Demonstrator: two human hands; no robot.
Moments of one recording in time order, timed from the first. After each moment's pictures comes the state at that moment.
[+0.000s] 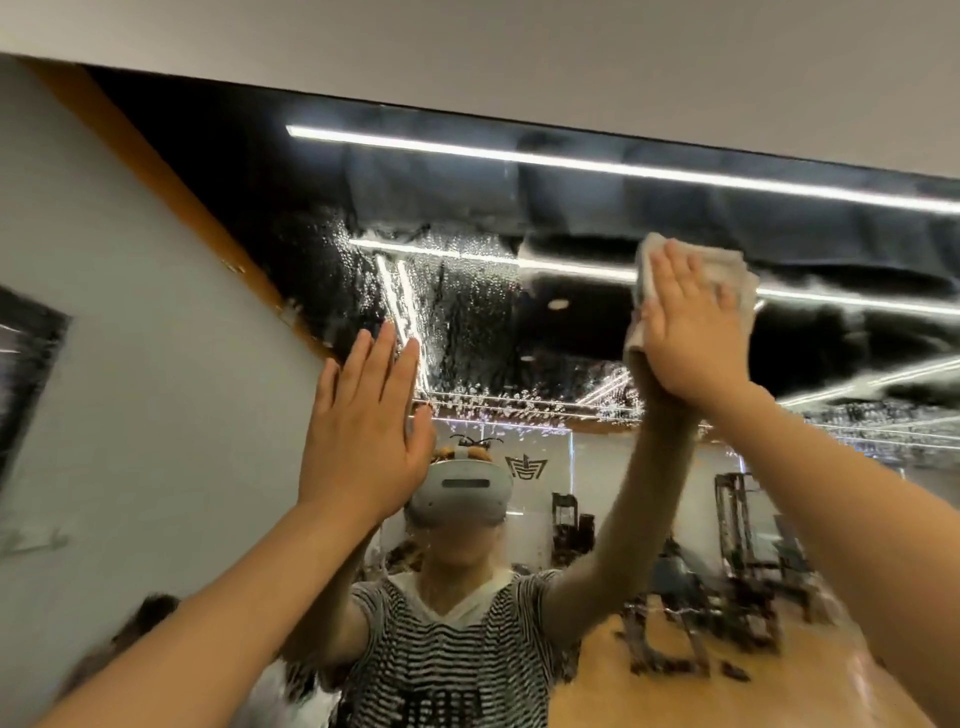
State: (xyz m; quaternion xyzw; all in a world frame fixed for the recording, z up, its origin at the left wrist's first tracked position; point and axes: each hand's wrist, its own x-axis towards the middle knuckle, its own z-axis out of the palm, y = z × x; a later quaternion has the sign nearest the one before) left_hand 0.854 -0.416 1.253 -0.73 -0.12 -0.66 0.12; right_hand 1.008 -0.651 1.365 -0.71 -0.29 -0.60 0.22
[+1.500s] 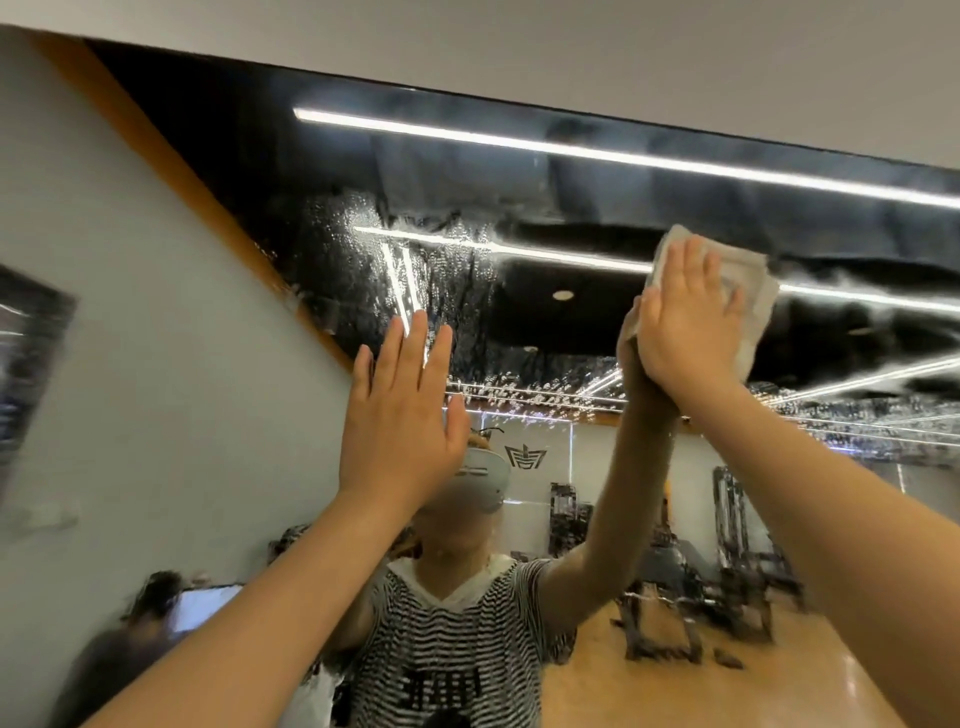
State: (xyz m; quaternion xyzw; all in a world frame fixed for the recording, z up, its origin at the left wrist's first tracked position) left_hand 0.860 -0.414 1.252 -0.73 -0.14 -0.65 0.14; right_hand 0.986 -0.617 1.358 -0.72 -0.22 -0.60 0.28
